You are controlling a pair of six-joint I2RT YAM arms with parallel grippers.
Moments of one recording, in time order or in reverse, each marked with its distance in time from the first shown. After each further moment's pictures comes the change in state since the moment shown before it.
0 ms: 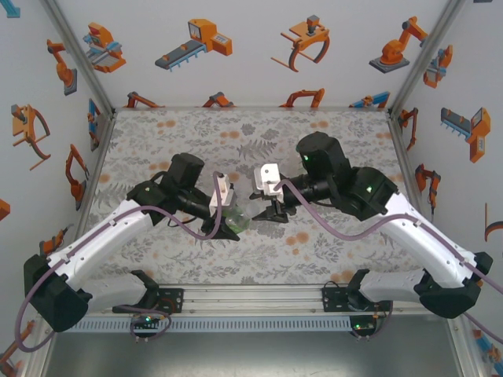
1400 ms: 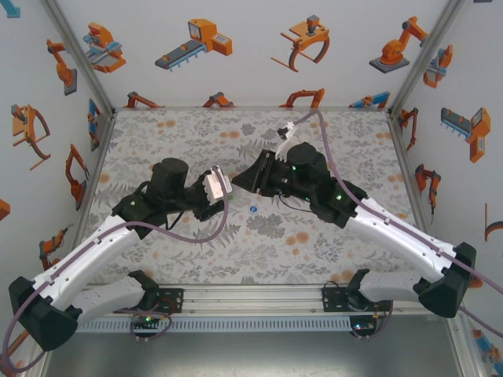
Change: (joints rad) left arm 0.009 -0.154 -0.093 0.176 -0.652 -0.139; right arm -0.007 0.002 -0.312 0.555 0.589 1.526
